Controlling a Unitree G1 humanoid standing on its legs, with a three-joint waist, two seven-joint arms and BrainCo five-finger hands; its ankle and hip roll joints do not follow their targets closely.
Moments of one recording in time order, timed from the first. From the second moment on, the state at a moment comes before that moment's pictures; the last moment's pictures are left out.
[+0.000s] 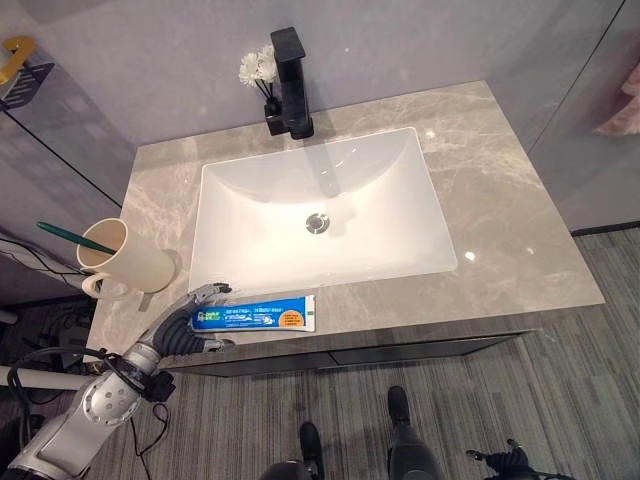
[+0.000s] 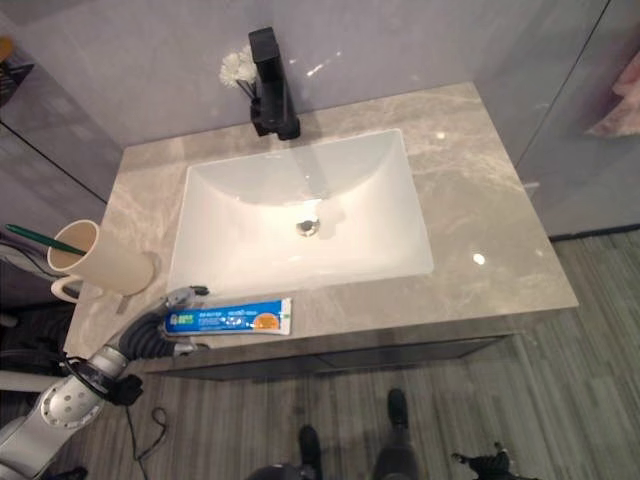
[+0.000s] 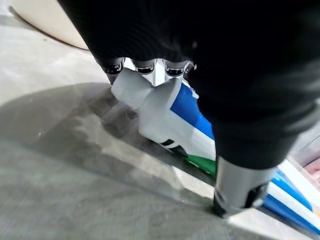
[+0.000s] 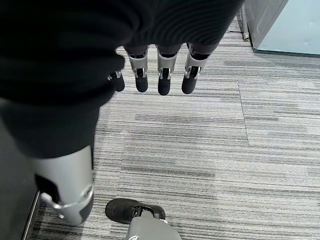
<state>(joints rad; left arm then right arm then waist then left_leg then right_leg) 0.19 0.93 -0.17 -0.06 0.01 -0.27 0.06 -0.01 -0.35 0.04 1.22 -0.01 0.00 -0.31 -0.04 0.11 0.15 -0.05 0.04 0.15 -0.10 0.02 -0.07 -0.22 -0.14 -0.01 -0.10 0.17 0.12</state>
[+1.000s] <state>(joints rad) 0.12 0.87 -0.26 -0.01 0.19 -0.26 0.13 0.03 -0.31 0.04 1.23 0.04 -0.01 -0.35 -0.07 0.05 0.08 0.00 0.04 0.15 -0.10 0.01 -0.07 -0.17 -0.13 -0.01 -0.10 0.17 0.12</state>
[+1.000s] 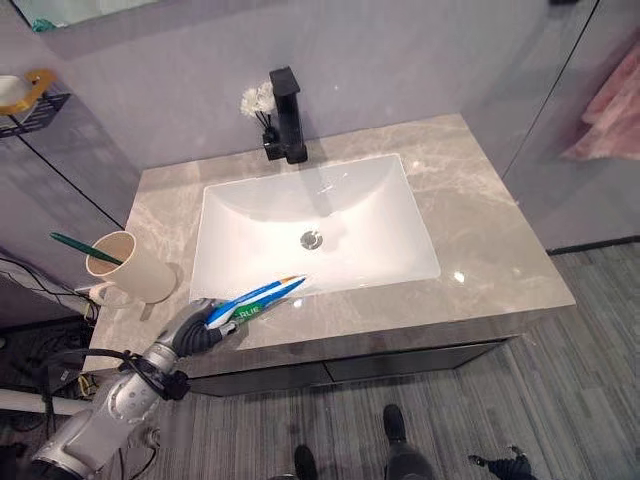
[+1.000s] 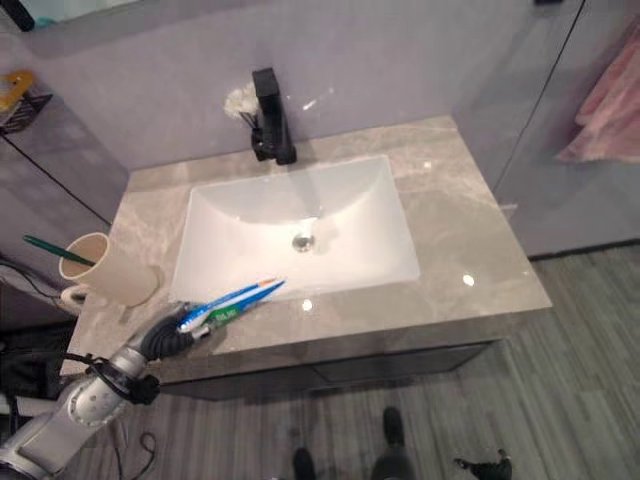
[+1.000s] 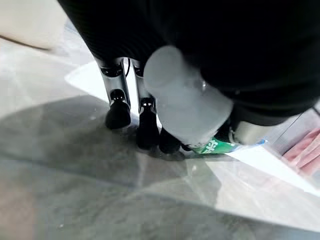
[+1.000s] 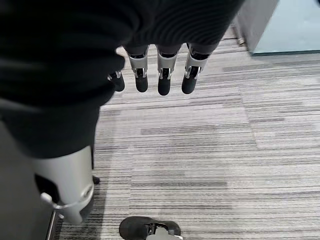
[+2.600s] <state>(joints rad) -0.38 0.94 -0.21 -0.26 0.60 -0.25 0.54 -0.57 -0.50 0.51 -0.10 1.09 -0.26 0.03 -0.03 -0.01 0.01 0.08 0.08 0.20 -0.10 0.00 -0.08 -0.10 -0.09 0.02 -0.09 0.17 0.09</state>
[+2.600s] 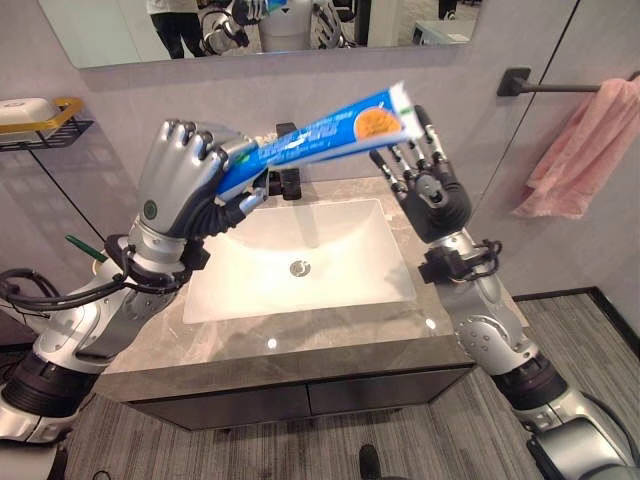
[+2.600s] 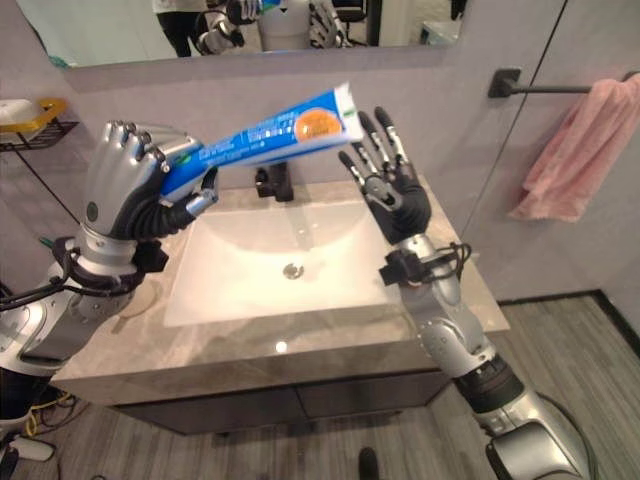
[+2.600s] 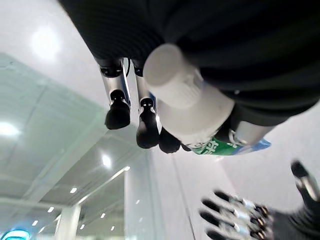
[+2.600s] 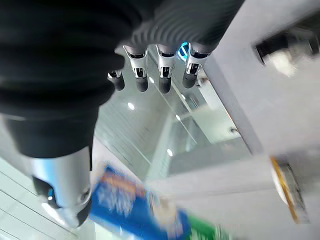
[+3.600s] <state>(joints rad) -0.39 0.93 -0.24 -0.26 0.59 -0.28 0.54 -0.73 -0.28 0.55 -0.04 1.12 -0.35 0.04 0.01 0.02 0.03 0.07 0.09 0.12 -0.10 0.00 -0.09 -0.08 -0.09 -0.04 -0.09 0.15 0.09</state>
